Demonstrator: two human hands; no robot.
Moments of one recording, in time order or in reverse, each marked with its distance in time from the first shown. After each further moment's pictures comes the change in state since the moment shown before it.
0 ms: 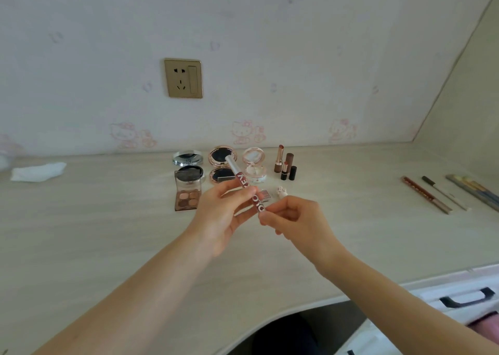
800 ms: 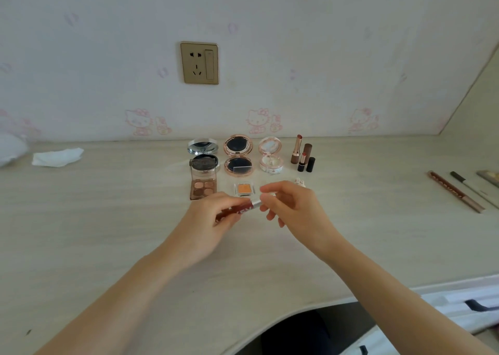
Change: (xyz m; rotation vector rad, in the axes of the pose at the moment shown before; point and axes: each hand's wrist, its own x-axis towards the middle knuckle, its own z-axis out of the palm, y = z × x) left_hand -0.012 -0.003 -0.073 1.173 -0.141 0.523; right_hand 0.026 0.008 0.027 -0.122 -0.084 -0.095
